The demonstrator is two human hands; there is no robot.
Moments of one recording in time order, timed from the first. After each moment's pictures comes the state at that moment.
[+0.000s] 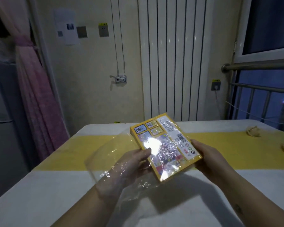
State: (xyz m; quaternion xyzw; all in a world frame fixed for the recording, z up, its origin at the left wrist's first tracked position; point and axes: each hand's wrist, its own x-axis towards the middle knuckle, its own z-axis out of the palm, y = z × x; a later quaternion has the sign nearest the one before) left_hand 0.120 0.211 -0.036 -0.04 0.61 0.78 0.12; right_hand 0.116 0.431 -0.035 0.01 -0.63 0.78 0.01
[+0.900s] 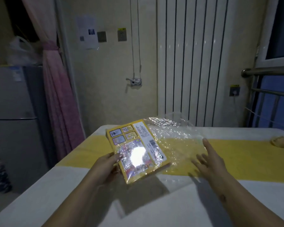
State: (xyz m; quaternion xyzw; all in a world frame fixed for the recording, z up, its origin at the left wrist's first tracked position) left_hand 0.139 0.096 -0.040 -0.11 0.66 0.74 -0.05; right_hand 0.076 0.381 -0.048 -0.19 -0.44 0.88 0.06
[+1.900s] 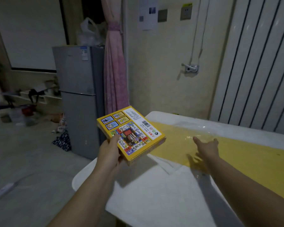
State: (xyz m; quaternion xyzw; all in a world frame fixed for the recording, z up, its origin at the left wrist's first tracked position) left_hand 0.171 -0.048 -0.050 -0.26 0.51 0.78 -0.27; right_hand 0.000 0.167 -0.078 -0.10 -0.77 0.63 0.01
